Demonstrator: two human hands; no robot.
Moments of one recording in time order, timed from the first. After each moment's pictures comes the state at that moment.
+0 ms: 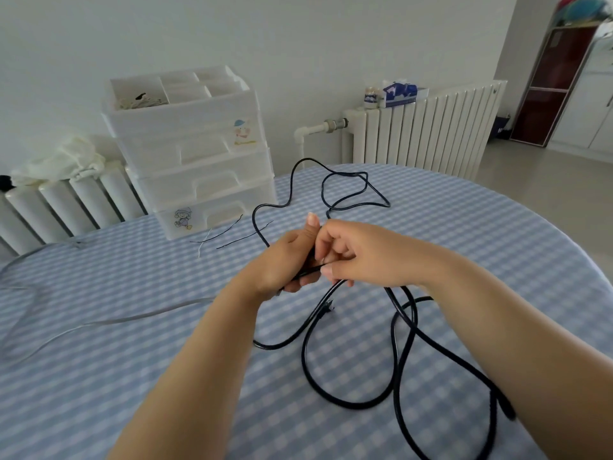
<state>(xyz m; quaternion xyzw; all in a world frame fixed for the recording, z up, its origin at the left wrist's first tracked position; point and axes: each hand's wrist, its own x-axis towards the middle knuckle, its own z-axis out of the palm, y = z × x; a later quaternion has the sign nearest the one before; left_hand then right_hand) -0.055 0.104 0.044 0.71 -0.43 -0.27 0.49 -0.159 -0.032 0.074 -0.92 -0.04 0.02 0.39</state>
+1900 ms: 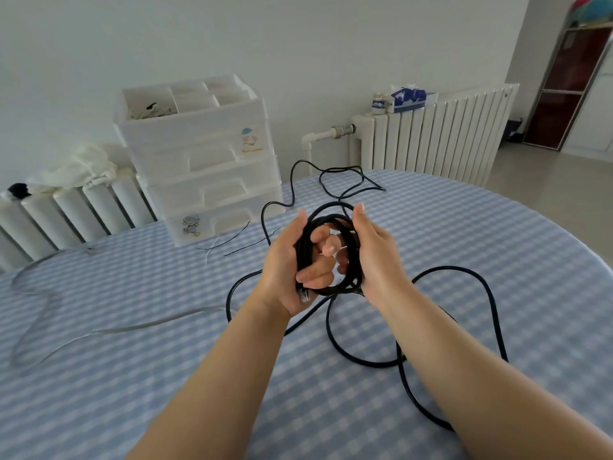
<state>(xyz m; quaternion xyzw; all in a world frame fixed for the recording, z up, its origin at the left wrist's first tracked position) -0.064 0.092 0.044 0.35 -0.18 -0.47 0.79 -0.122 -0.020 0.031 -0.58 0.17 -0.23 0.76</state>
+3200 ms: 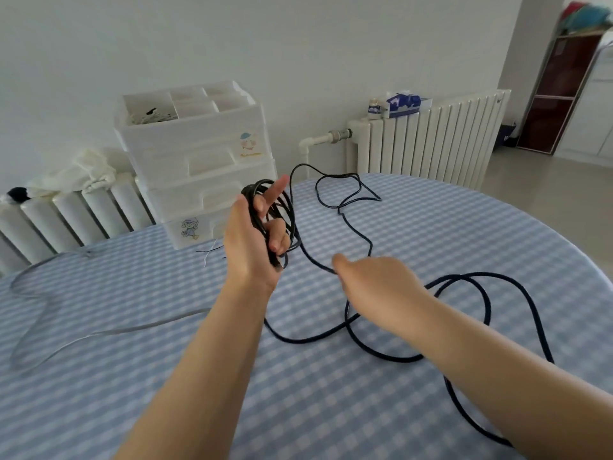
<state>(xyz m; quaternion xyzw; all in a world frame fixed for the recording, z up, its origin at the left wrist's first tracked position) -0.060 0.109 0.075 0.46 -0.18 -0.10 0.86 -0.160 -0.019 0.038 -1.00 0.06 -0.03 0.00</state>
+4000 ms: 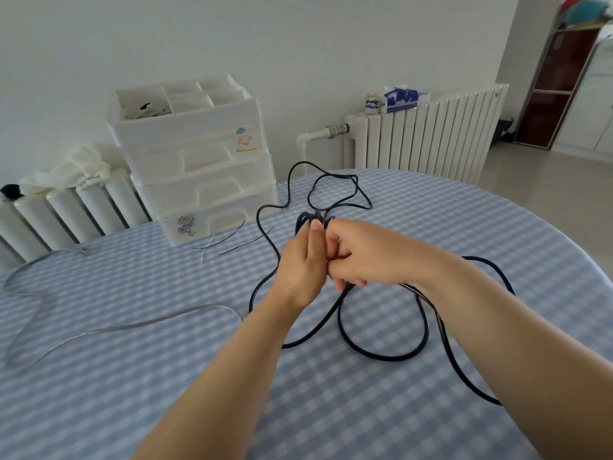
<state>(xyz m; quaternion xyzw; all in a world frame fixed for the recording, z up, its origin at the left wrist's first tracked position) -0.066 0.078 0.020 0.75 -0.35 -0.04 0.56 -0.160 -0.025 0.088 -0.93 0.01 0.02 0.37</state>
